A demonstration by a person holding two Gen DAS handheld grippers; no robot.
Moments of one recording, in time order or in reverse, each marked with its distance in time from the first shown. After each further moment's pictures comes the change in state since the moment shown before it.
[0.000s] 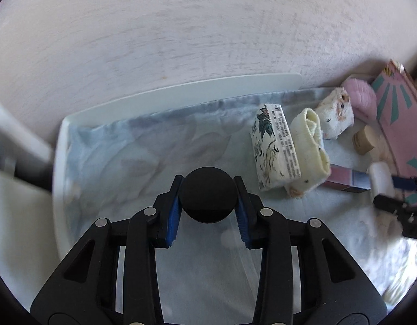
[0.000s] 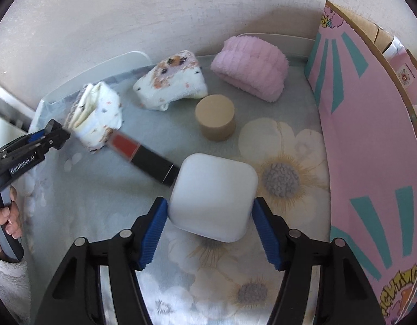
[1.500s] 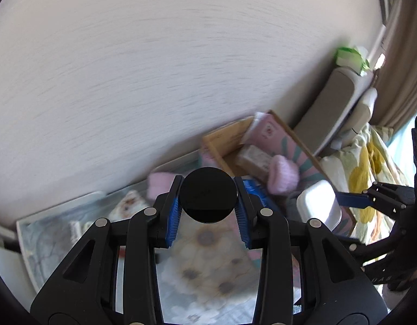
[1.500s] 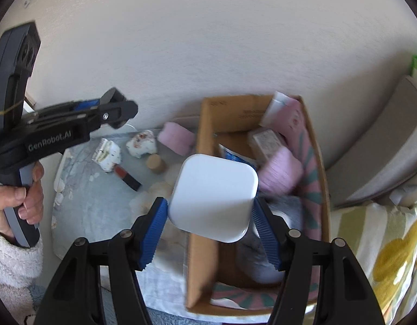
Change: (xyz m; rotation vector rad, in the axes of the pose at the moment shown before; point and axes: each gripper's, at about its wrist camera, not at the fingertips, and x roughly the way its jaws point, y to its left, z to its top) left arm -0.133 -0.269 0.096 0.226 -0.154 -0.274; right arm -0.175 -0.137 -0.008 -0.034 -0.180 0.034
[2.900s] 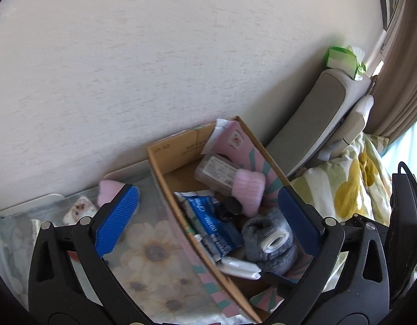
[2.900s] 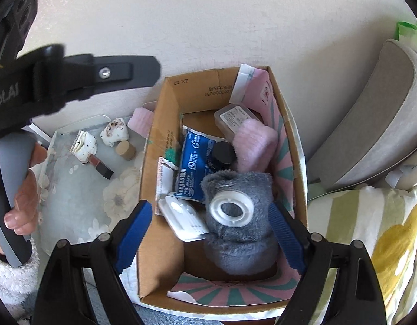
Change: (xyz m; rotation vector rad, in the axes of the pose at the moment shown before) left arm 0.036 -0.063 0.013 -0.068 -0.013 -0.008; right arm 0.019 -0.039 -0.031 0.042 0.023 -0.028
